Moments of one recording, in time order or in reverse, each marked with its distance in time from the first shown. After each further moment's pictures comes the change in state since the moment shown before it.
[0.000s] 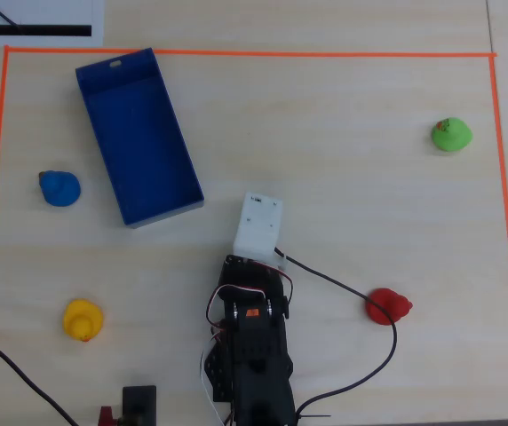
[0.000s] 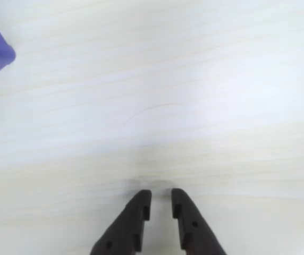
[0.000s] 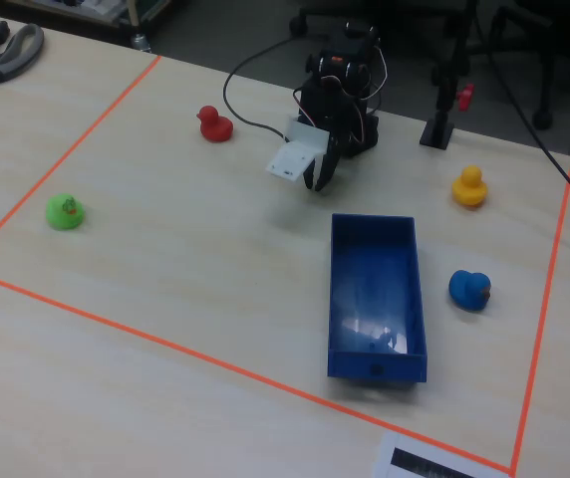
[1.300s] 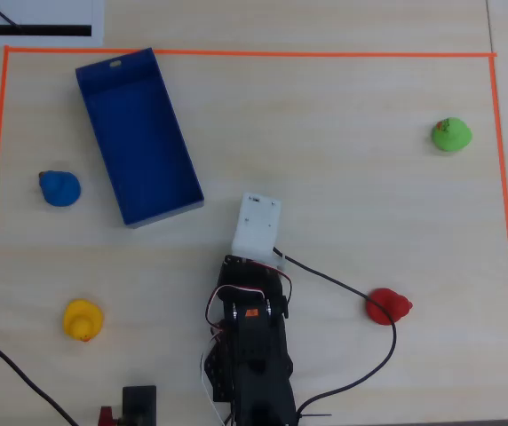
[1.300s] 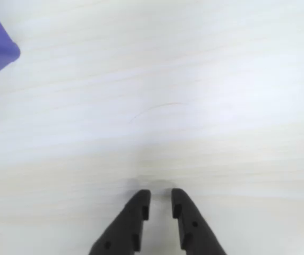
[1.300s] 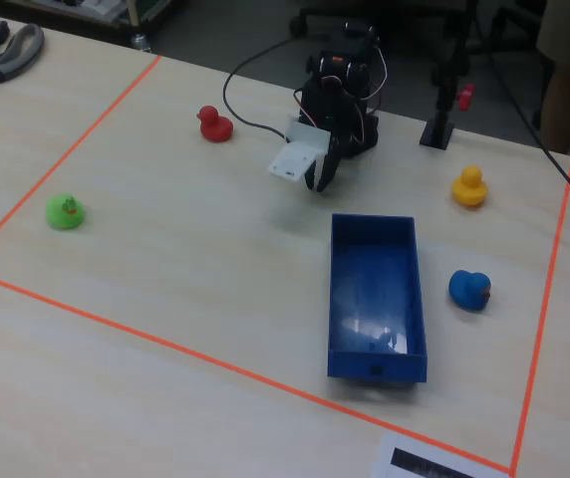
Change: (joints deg) arm -0.8 0.0 0.0 0.0 0.2
